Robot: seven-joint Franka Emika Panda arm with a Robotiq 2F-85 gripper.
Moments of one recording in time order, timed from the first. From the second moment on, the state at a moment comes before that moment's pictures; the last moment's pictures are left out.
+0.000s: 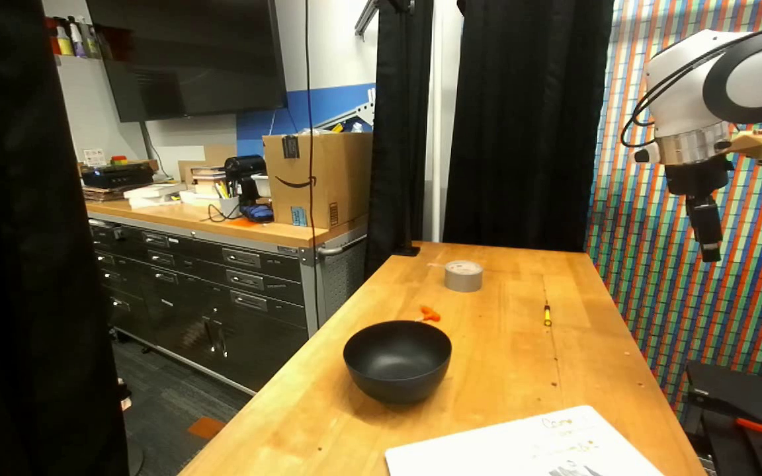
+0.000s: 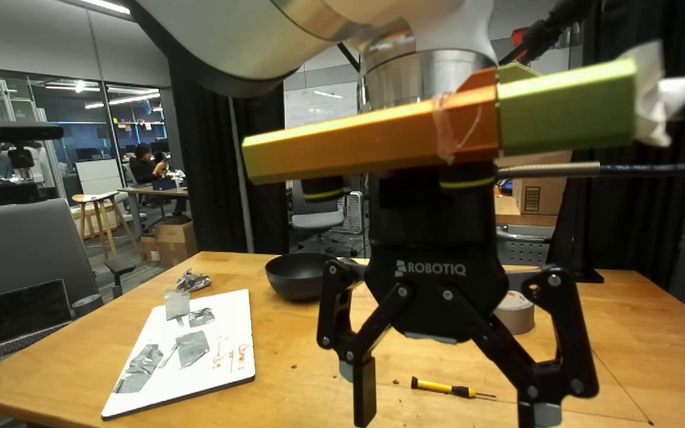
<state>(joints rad) -0.23 -0.57 -0.20 -2.68 -0.36 1.87 -0.25</state>
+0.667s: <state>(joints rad) -0.23 -0.57 -0.22 -2.68 -0.29 1.87 -0.24</state>
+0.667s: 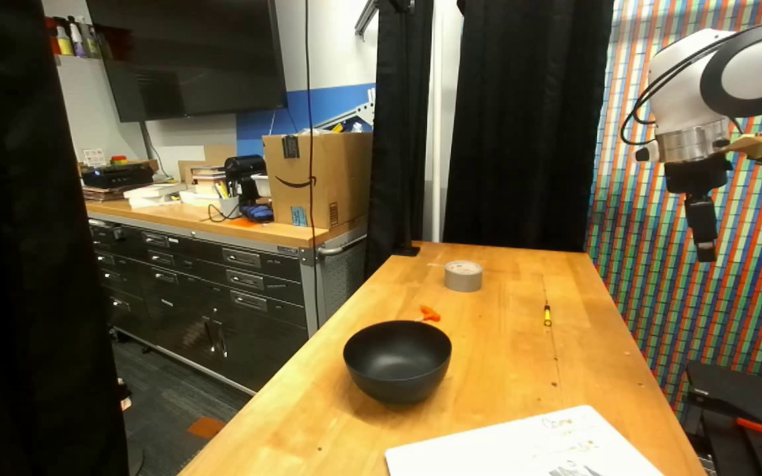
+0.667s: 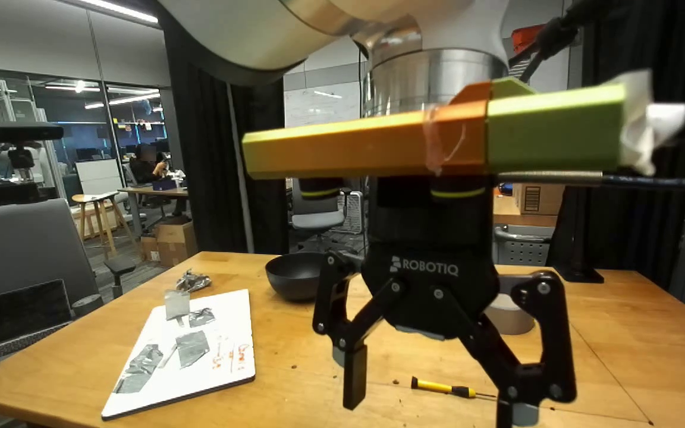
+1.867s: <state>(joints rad) -0.15 -0.35 -0.05 -2.50 0.39 1.92 0.53</state>
